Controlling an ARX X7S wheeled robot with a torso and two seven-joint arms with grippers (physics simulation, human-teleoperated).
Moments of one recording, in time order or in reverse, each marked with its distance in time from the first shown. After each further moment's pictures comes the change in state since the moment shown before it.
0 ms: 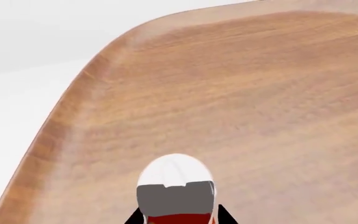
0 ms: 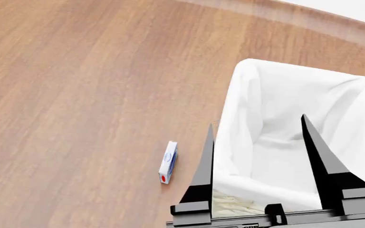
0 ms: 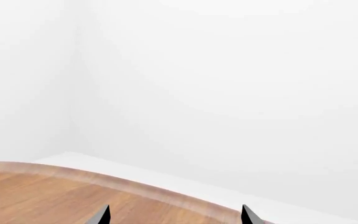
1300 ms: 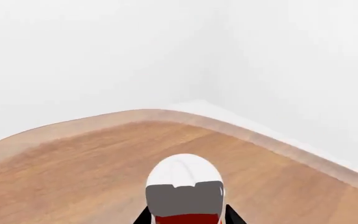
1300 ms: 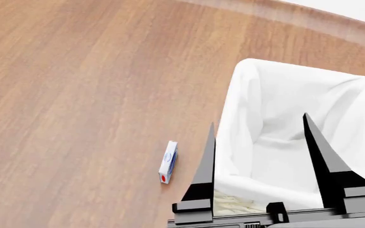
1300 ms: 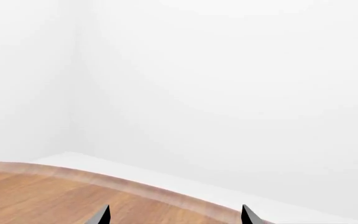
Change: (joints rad) left arm -0.111 -0.239 0.033 0.572 -0.223 -0.225 0.000; right arm 0.009 0.007 -0.003 0.004 0.010 -0.007 0.007
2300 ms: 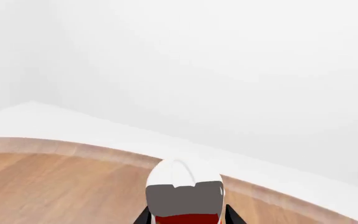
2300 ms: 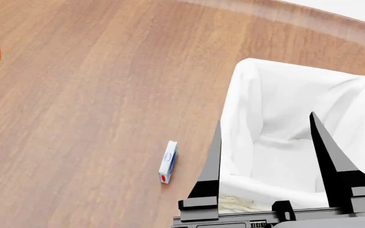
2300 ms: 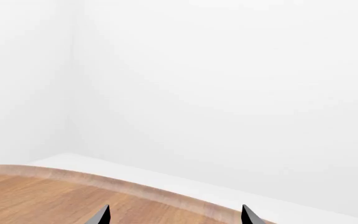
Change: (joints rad) left arm -0.585 -0.082 0.290 0.029 -0.354 -0.312 0.240; right arm -0.005 0.015 0.013 0.005 0.015 -0.022 0.006
